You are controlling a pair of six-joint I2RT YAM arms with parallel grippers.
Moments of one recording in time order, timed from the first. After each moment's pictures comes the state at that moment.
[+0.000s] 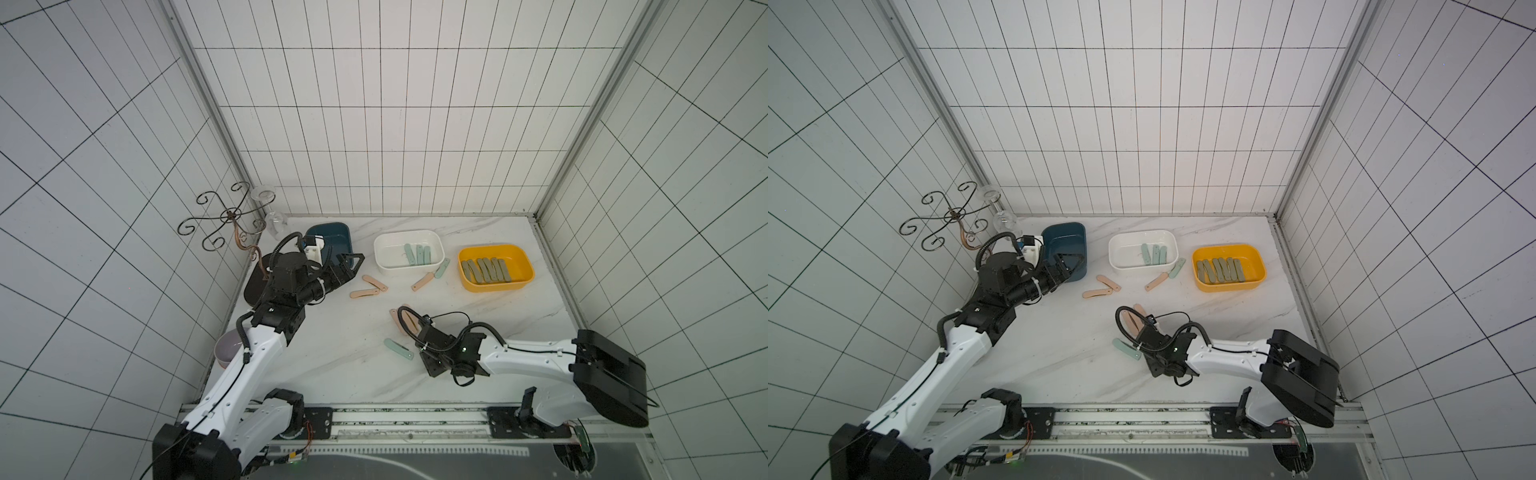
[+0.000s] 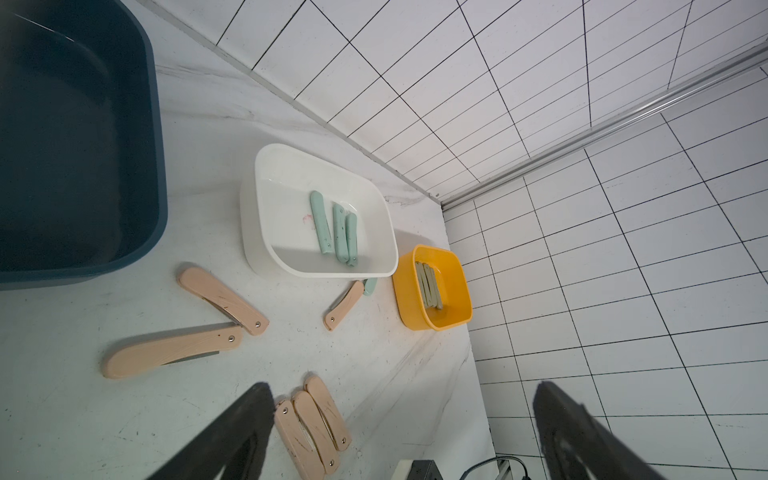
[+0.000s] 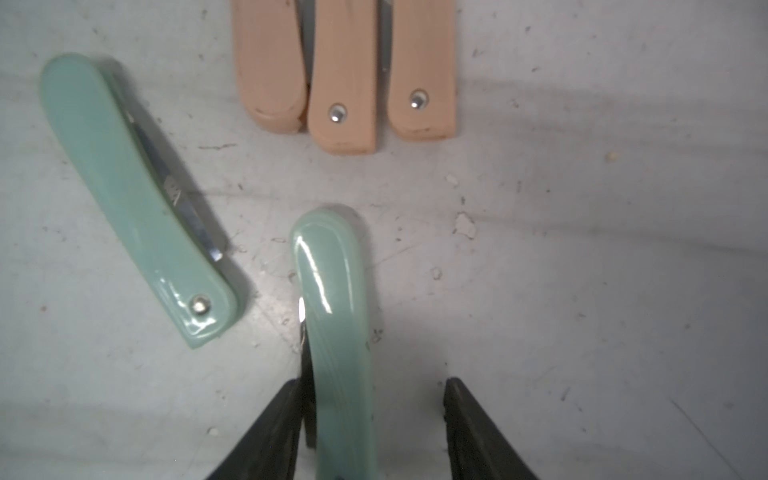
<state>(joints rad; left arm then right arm) -0.22 1.01 0.78 -0.10 0.49 -0.85 1.09 1.43 0.65 -0.41 0.24 0.57</state>
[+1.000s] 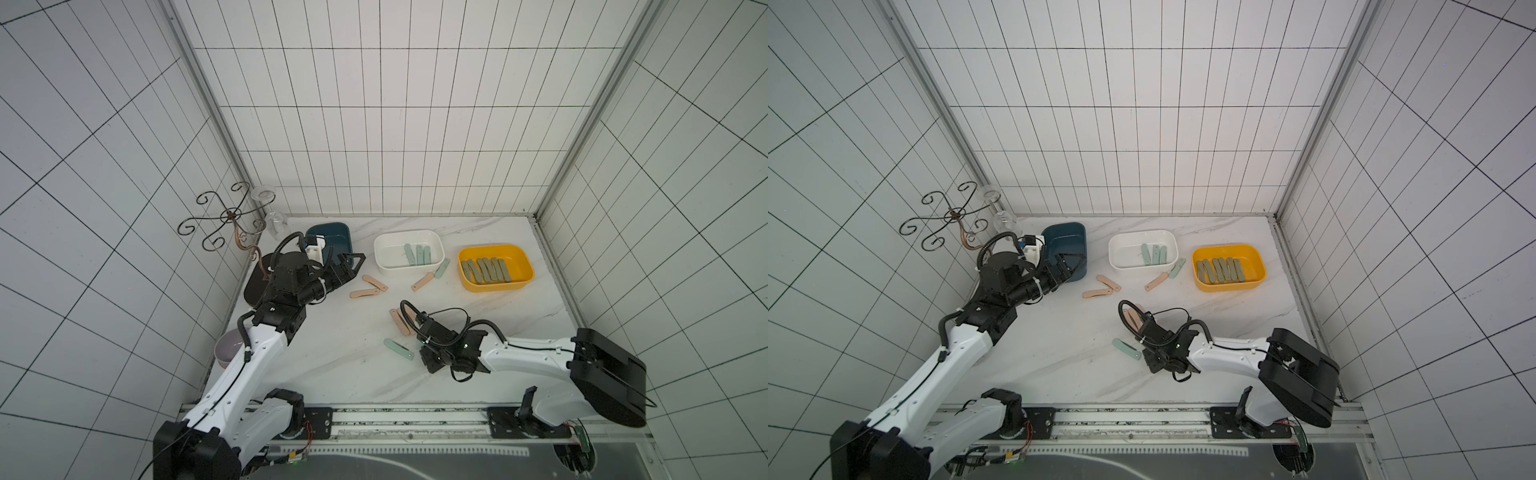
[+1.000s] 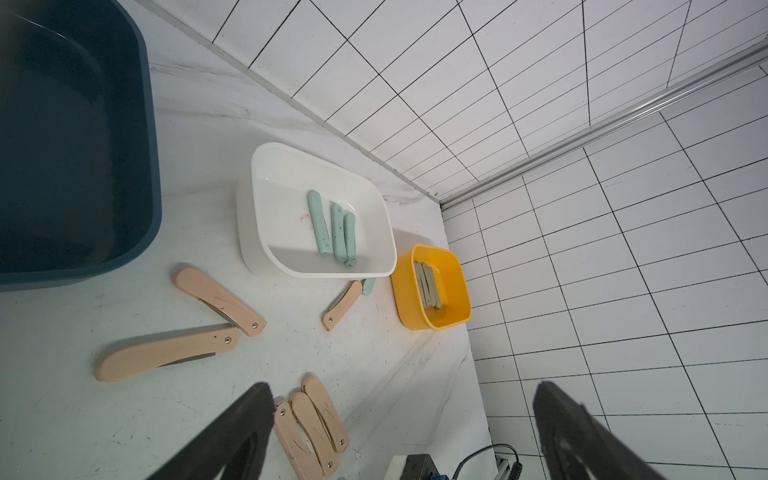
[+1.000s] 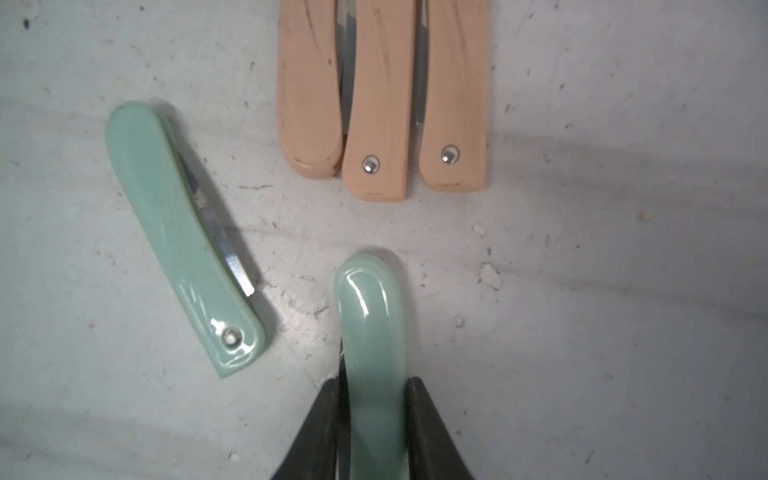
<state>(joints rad) -0.22 1.01 0.78 -0.09 0.49 -0.85 1.06 1.43 0.64 -0.34 0.17 0.49</state>
